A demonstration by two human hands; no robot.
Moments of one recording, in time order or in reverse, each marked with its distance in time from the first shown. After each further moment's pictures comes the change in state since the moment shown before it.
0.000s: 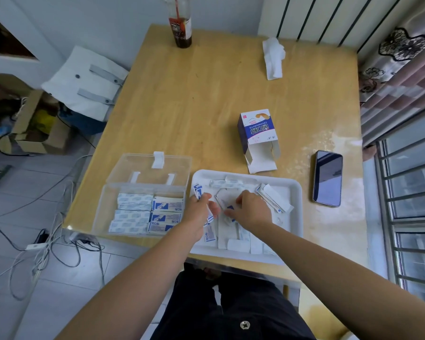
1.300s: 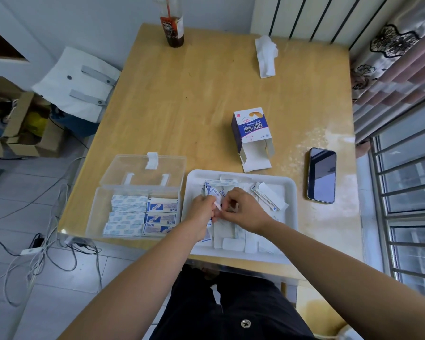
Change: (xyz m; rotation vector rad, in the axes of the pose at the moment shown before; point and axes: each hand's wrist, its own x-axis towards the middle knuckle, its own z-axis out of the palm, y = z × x) left_hand -0.006 0.002 0.016 0.117 -0.096 0.012; right_hand 0.000 0.015 -0.005 0.344 -0.101 -0.413
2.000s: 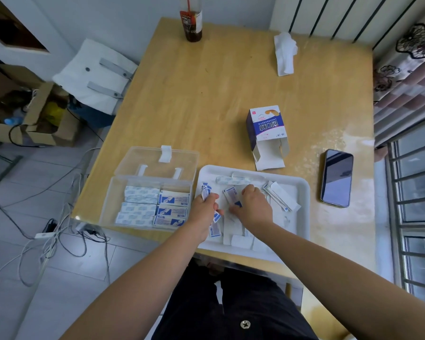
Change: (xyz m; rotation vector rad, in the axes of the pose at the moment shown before) left_hand -0.007 -0.009 -0.017 -0.104 0.107 -0.004; right_hand 0.011 -0.007 0.025 -0.505 0.112 0.345
